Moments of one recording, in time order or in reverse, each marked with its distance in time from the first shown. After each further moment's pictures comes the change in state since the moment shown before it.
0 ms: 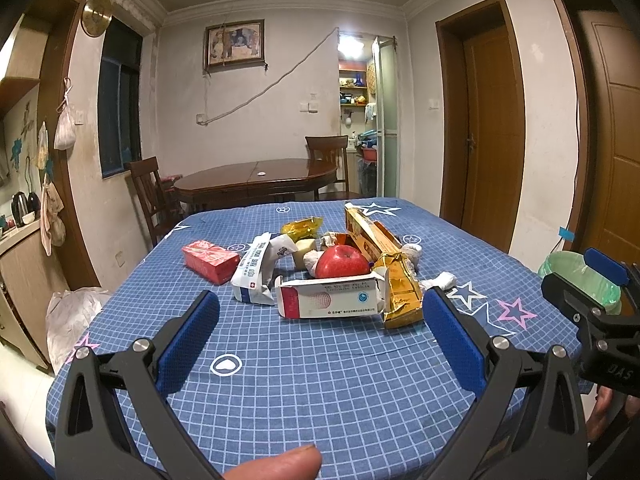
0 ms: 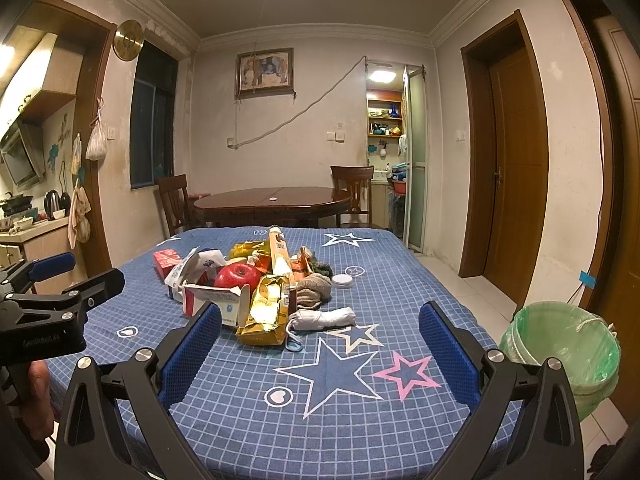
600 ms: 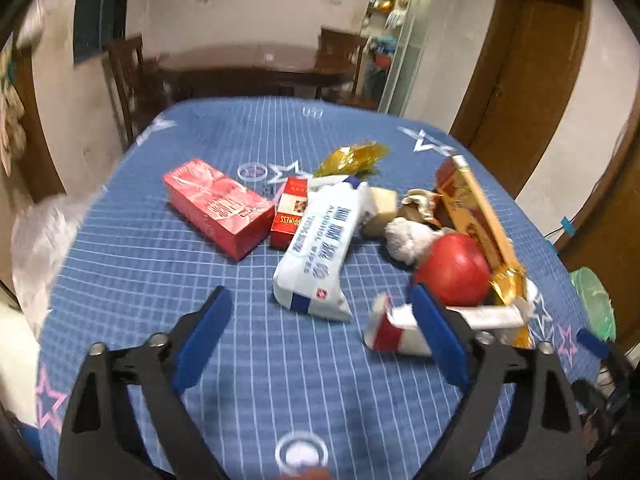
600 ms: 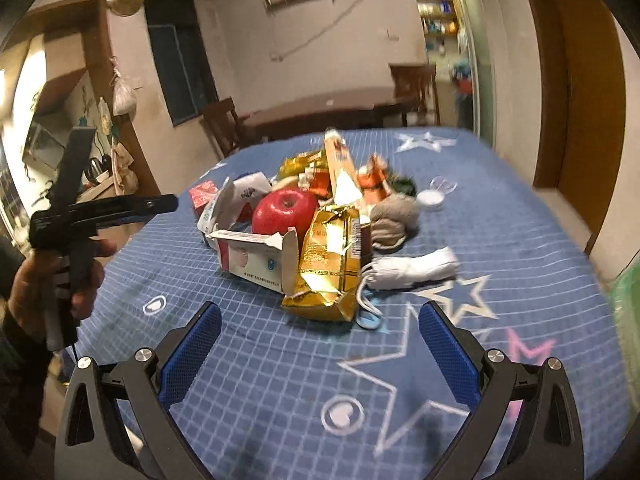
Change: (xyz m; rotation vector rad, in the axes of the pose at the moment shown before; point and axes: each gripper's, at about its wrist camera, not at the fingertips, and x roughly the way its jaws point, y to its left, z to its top) left arm 0.192 0.132 0.040 -0.190 0.459 -0.118; right arm 0.154 0.017 0.005 0.121 0.438 0.290
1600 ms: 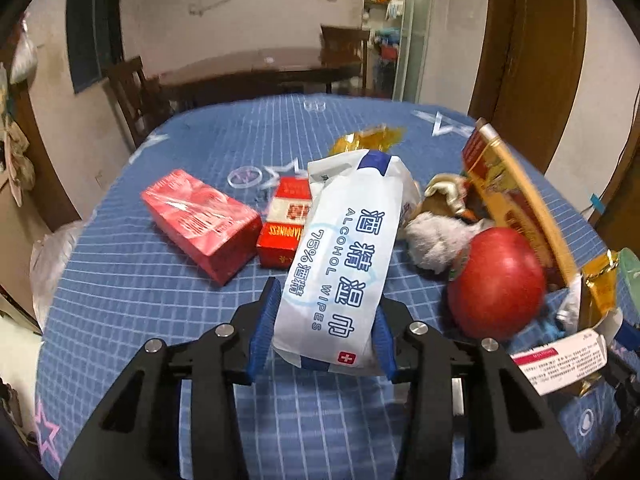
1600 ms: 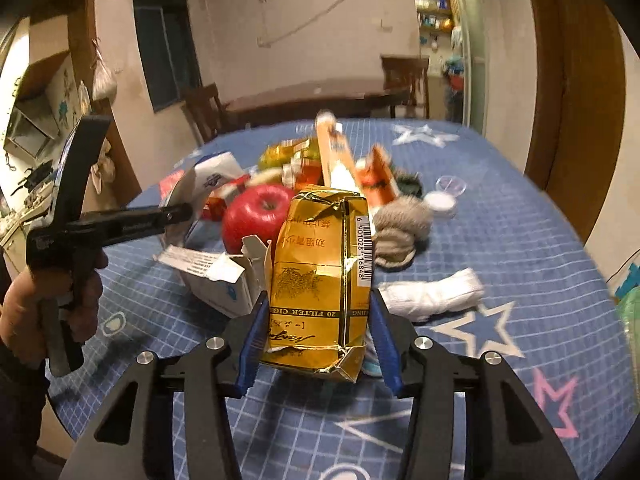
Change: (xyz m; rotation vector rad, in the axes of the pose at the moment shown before) left arm 0.034 -0.021 -0.014 0.102 -0.056 0.117; right arm 0.036 0.014 0.017 -0.073 -0.058 -0.116
